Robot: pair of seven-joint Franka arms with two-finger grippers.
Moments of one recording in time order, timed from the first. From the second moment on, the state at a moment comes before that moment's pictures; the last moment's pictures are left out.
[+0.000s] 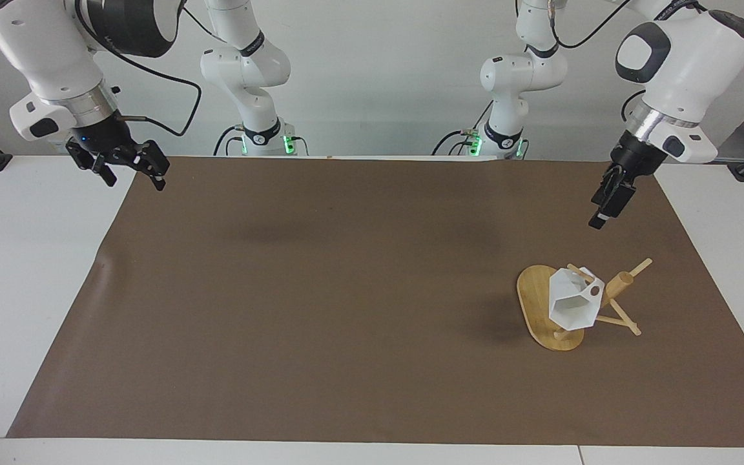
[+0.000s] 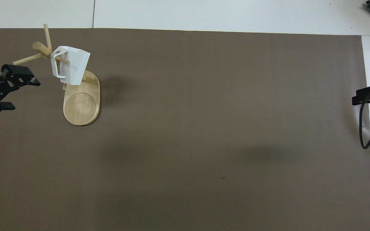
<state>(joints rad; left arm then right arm) 0.08 -0.10 -0.13 -1.80 -0.11 1.89 -0.60 0.01 0.02 -0.14 -1.58 -0.01 1.61 -0.03</state>
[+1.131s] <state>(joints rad) -0.07 -0.06 0.00 -1.55 -0.02 1.52 -0.10 0.05 0.02 -0.18 -1.58 -0.01 1.61 -0.03</state>
